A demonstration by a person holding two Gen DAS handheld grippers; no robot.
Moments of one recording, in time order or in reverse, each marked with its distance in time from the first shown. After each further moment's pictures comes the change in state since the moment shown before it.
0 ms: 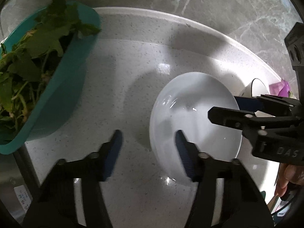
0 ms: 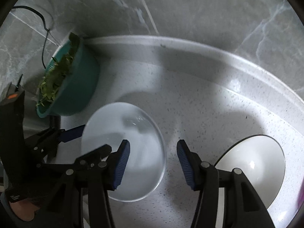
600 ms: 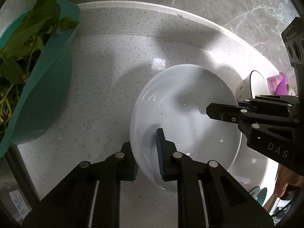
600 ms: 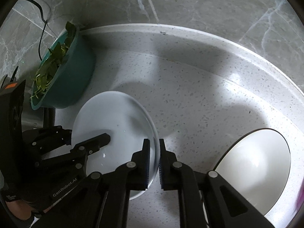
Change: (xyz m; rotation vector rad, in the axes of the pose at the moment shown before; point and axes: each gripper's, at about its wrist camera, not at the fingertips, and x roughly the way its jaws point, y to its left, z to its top) left arm 0.010 -0.012 -0.006 0.032 0.017 -0.022; right arm 0.004 -0.002 -0.006 -0.017 0.006 -0.012
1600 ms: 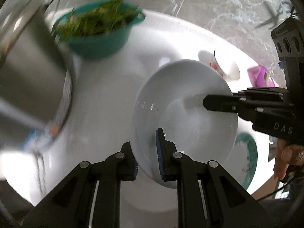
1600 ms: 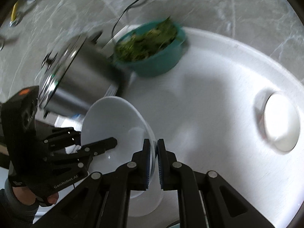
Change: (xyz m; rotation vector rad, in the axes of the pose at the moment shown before) left arm -0.150 0.018 -0.195 -0.110 -0.100 0.011; right arm -0.079 0.121 -0.120 -0.188 -0.047 0.193
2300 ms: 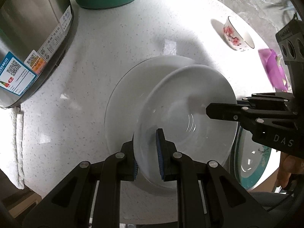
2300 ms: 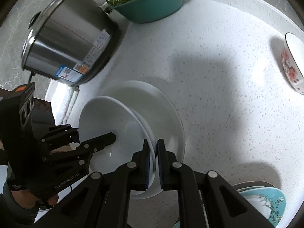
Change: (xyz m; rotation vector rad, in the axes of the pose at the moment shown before) left arm 0.074 0.014 -0.067 -0.043 0.104 0.022; right arm 0.070 0.009 -0.059 0.056 0.147 -0.030
